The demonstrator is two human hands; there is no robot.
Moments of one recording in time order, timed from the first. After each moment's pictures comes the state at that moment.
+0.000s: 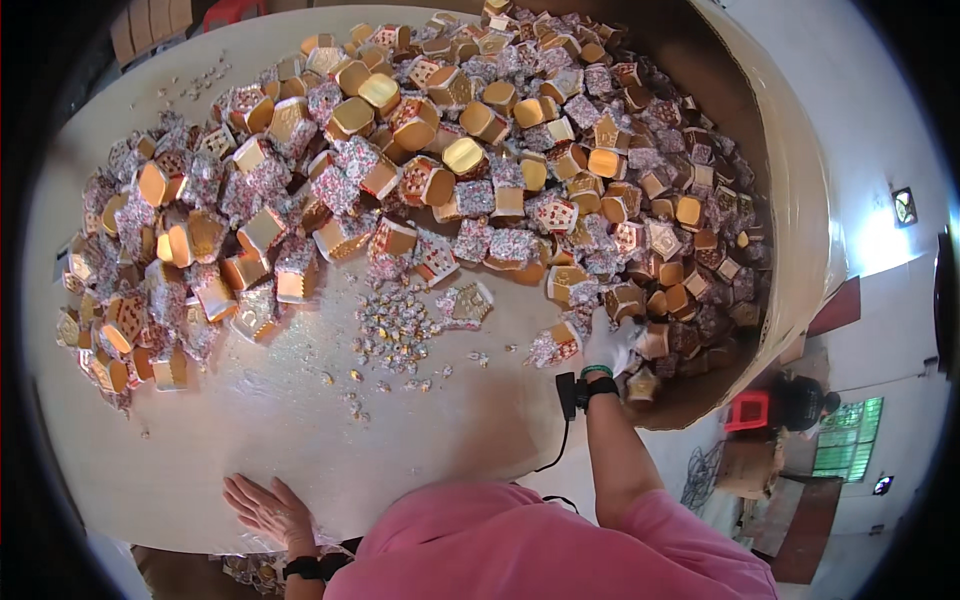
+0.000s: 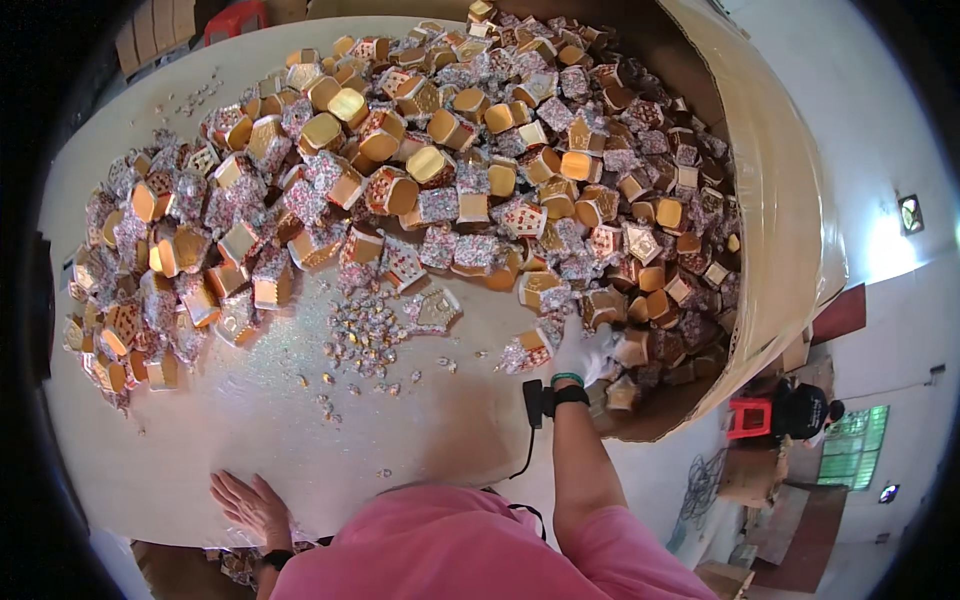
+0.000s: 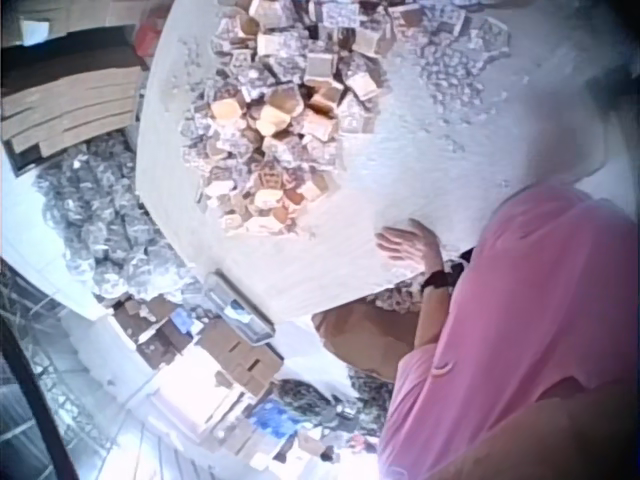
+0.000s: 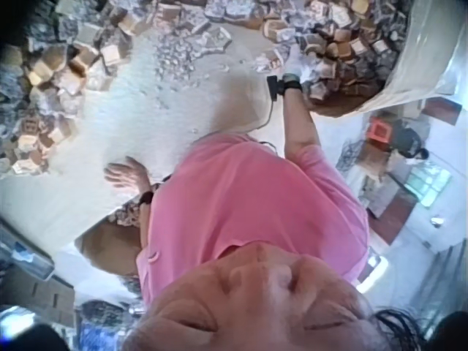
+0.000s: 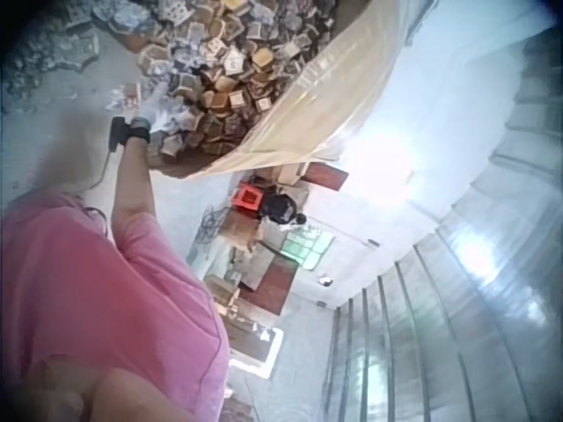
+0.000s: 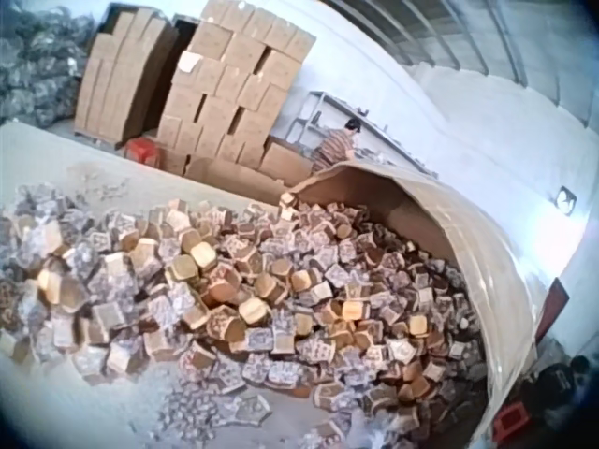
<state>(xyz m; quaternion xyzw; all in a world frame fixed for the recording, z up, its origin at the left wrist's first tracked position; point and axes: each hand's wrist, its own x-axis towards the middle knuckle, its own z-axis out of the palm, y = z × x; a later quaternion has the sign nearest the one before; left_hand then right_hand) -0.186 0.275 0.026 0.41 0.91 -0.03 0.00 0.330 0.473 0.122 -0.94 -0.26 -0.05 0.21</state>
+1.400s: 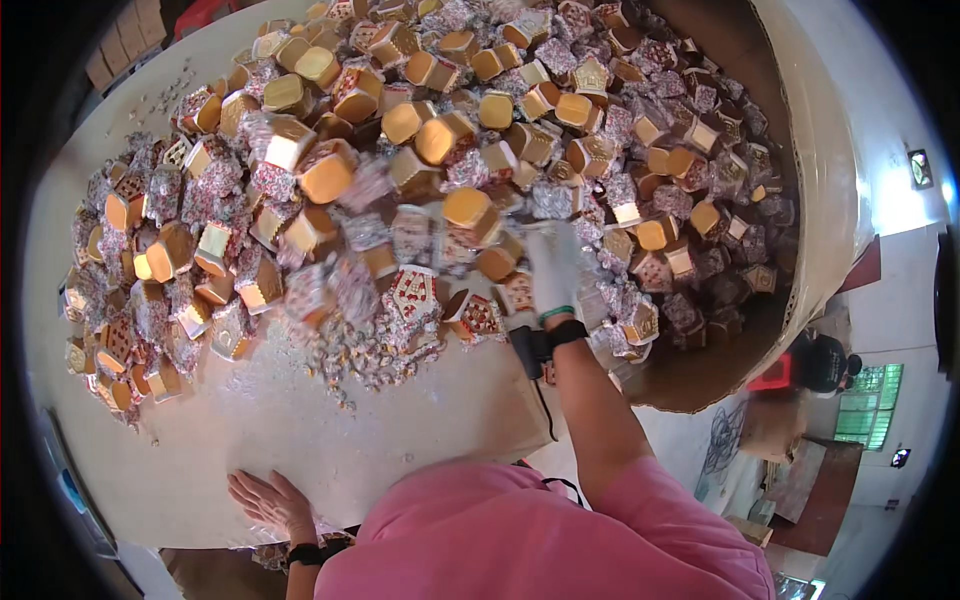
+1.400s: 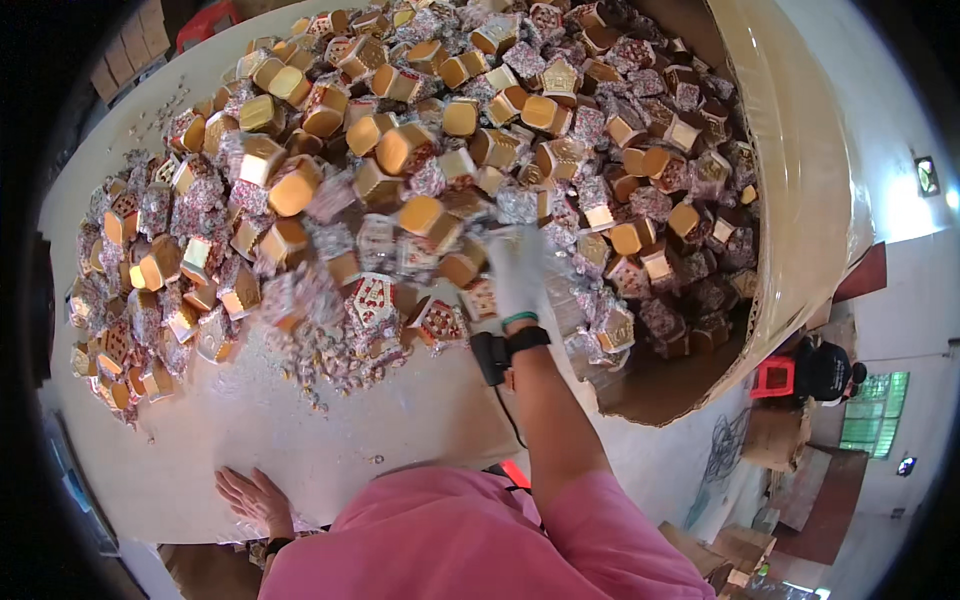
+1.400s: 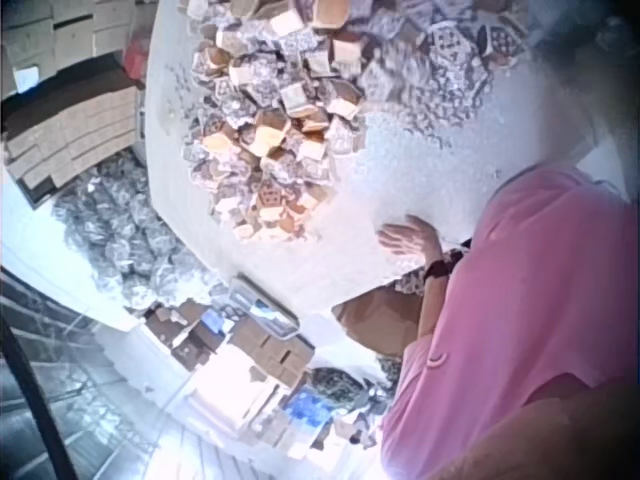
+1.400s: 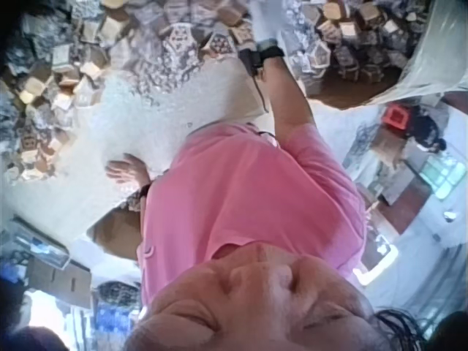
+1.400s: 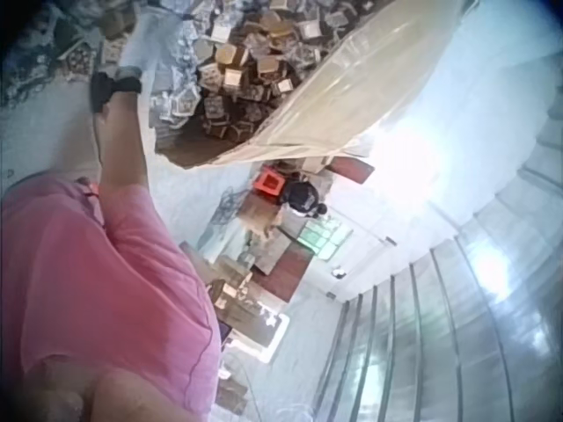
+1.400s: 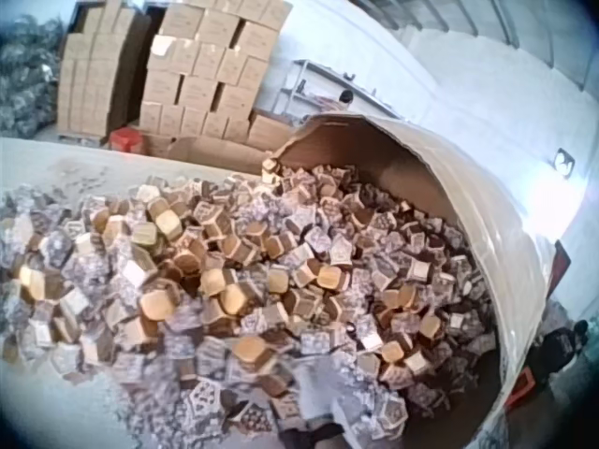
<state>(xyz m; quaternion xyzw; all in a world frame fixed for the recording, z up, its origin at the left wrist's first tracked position) -0.180 0.278 0.028 0.42 0.91 -0.06 0.00 0.295 0.541 0.087 -0.77 -0.51 0.09 0.36</state>
